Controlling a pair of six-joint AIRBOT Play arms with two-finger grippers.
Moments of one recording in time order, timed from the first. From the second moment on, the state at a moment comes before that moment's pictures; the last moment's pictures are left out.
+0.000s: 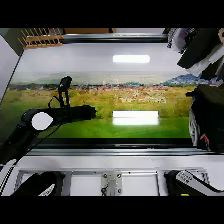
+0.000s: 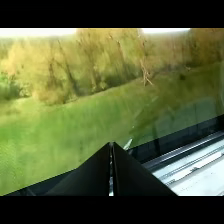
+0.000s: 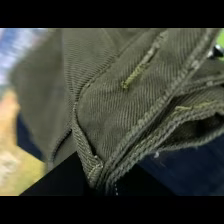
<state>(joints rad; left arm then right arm) -0.44 -0.89 0.85 1.10 -0.83 -1.74 -0.91 -1.19 1.44 -1.34 1.25 1.72</state>
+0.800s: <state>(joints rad) -0.44 -0.89 0.85 1.10 -0.85 -1.74 -0.90 -1.06 1.15 -1.55 1.24 1.74</state>
